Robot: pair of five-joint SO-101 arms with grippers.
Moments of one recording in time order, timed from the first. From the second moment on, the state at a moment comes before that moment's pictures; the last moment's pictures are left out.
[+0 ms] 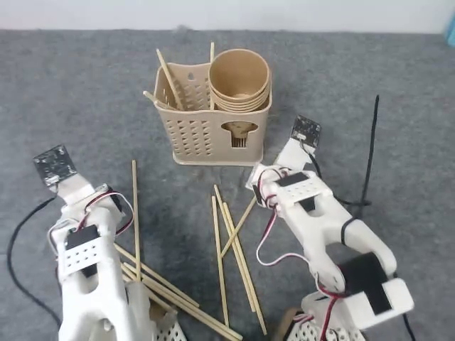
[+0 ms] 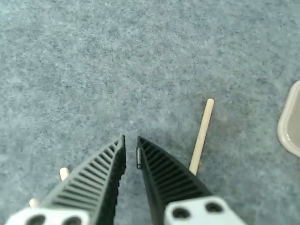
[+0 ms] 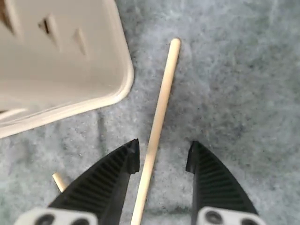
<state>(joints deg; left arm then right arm) -29.7 -43.5 80.2 26.8 12.4 -24.6 -1.2 45.7 29.5 -41.9</state>
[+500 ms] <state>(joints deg) -29.7 -43.5 80.2 26.8 12.4 -20.1 3.3 38.9 40.8 -41.9</state>
